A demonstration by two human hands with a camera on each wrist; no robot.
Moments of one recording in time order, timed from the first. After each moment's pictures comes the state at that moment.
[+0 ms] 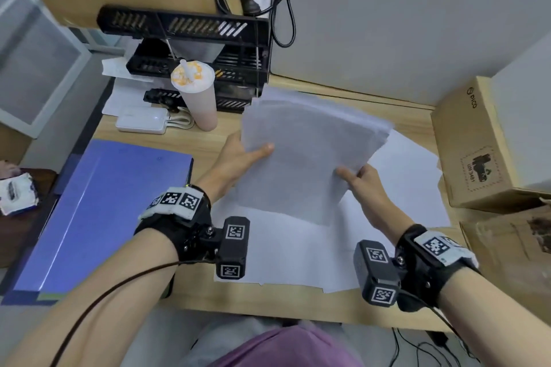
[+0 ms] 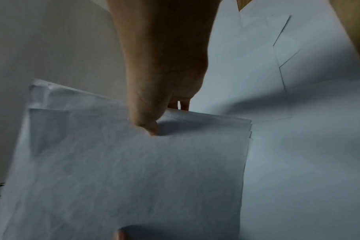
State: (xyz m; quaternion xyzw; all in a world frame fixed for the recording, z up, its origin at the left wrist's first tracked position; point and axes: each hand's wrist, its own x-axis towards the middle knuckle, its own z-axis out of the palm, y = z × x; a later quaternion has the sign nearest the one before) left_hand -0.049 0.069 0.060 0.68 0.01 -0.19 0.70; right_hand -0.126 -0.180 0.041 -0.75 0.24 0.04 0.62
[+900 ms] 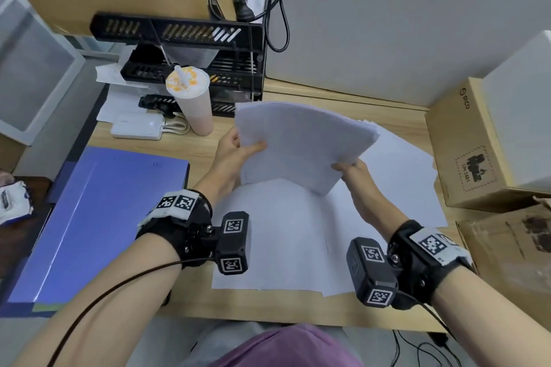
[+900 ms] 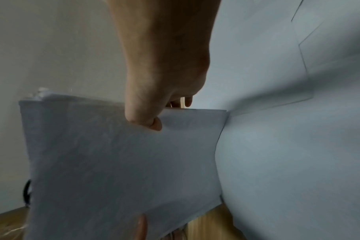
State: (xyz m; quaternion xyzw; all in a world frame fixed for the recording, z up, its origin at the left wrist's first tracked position) left_hand -0.042 0.063 0.062 0.65 0.07 -0.16 0.74; right_hand -0.113 -0.162 0.066 -0.72 0.24 0.07 0.65
